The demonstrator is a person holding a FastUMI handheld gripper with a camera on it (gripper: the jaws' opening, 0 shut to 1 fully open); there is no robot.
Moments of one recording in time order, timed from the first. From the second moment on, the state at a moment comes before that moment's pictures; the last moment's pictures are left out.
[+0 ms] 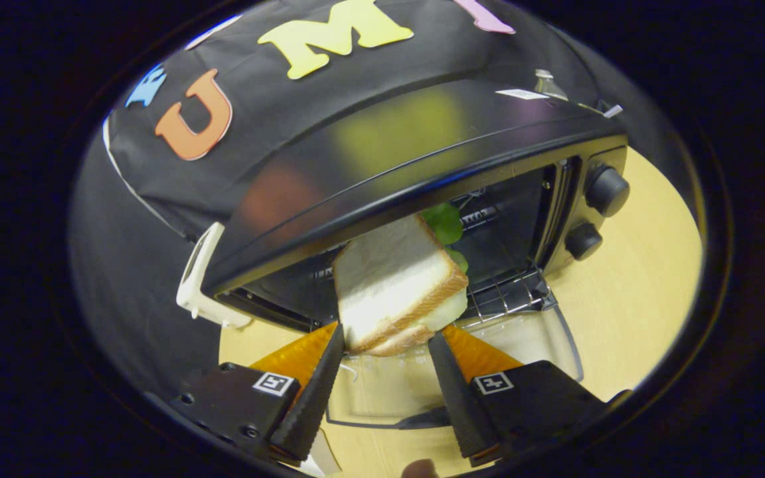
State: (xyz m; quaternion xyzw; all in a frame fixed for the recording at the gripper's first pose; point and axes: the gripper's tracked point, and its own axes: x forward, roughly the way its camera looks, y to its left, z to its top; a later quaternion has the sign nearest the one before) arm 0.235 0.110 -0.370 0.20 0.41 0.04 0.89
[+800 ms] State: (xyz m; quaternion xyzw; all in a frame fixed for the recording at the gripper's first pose) arm 0.225 0.096 -0.375 0.18 0.44 0.03 0.88
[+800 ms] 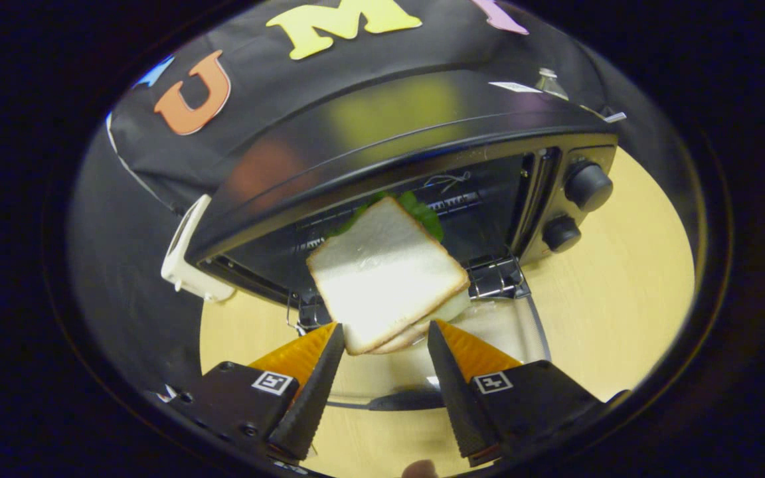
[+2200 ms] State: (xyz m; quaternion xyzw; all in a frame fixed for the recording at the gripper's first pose) arm 0.086 0.093 -0.414 0.04 0.43 0.08 0.90
